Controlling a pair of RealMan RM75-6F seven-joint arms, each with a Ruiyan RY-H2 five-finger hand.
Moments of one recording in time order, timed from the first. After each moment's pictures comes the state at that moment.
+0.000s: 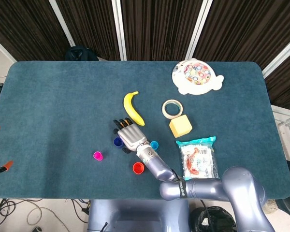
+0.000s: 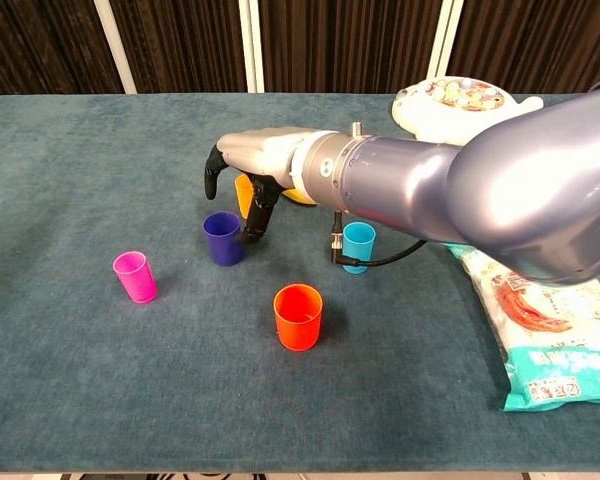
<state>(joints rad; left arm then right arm) -0.08 -1.07 -0.08 -1.59 1.46 1.51 -0.01 1.24 -1.82 0.26 -1.34 -0.65 0.84 -0.56</state>
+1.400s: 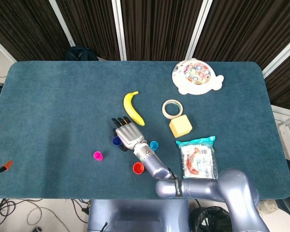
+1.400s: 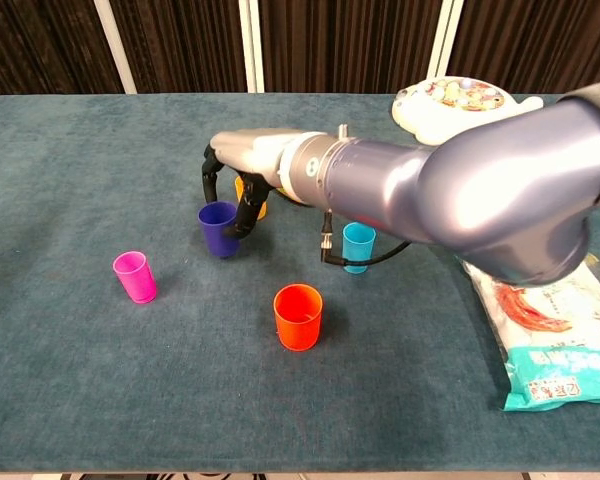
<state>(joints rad) -0.09 -1.07 -0.08 -1.58 1.46 1.51 0.00 1.23 -1.85 0.30 -1.28 -0.66 0.82 -0.54</state>
